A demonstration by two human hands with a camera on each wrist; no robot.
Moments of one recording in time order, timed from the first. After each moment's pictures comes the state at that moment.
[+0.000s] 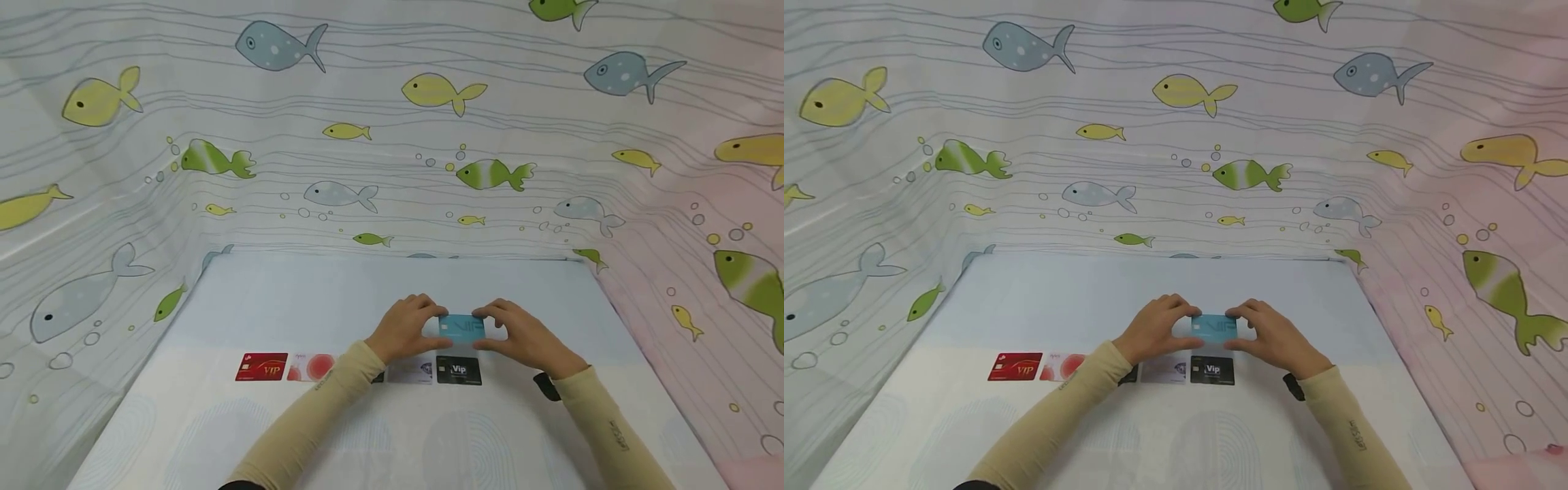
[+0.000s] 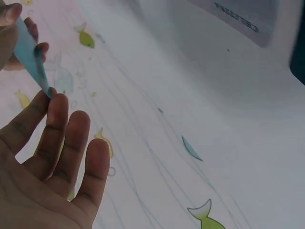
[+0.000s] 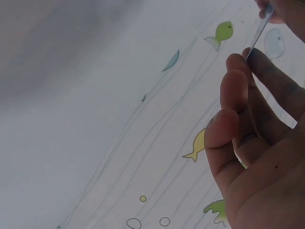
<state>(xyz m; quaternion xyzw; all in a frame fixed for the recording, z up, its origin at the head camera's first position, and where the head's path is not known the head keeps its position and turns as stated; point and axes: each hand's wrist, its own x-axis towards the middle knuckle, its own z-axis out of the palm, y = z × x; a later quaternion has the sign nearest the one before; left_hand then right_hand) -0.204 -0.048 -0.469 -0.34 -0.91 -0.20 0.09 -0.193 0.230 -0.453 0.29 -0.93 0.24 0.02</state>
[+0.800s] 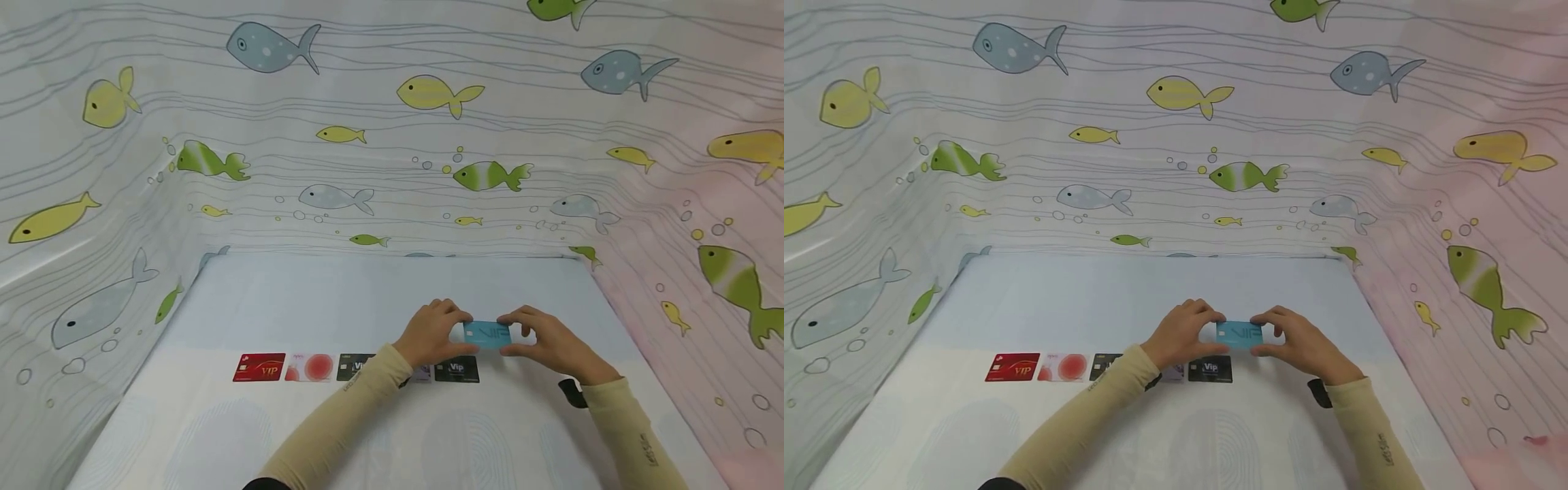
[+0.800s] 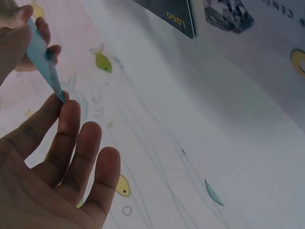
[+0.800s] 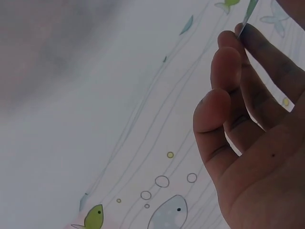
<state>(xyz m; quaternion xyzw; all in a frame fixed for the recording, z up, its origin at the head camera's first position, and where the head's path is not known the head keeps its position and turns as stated) -0.200 0.002 -0.467 -0.35 -0.91 -0.19 0.08 -0.183 0.279 -0.449 0.25 -0.93 0.29 -0.03</state>
